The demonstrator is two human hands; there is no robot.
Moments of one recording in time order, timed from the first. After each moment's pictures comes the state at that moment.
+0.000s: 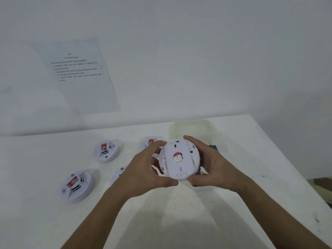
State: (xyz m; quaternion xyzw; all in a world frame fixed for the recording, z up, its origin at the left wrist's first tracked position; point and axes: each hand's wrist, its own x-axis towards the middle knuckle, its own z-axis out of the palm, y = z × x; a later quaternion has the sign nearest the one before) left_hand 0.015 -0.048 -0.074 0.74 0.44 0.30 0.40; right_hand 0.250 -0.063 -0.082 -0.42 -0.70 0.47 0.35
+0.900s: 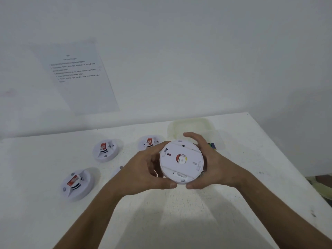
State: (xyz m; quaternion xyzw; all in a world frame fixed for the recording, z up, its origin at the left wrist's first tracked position) left_hand 0.016 -0.053 -0.064 0.76 0.35 0.27 0.48; right_hand 0.263 -0.062 -0.082 -0.37 -0.69 0.55 0.31
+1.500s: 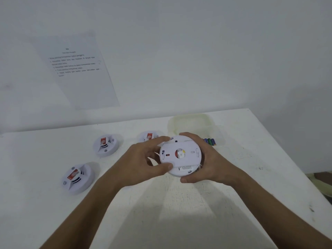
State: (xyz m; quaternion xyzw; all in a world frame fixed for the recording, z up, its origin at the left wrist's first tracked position) left_hand 0.011 -0.053 -0.061 0.77 0.43 0.28 0.38; right_hand 0.252 -0.063 -0.095 -0.39 -0.69 0.49 0.37
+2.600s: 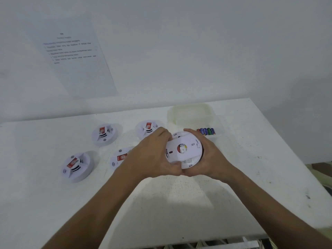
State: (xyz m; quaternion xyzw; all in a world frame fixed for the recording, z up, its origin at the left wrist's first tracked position) left_hand 0.046 -0.057 -0.074 0.85 0.48 0.16 0.15; right_hand 0.244 -0.068 -0.129 -0.44 -0.69 0.37 0.43
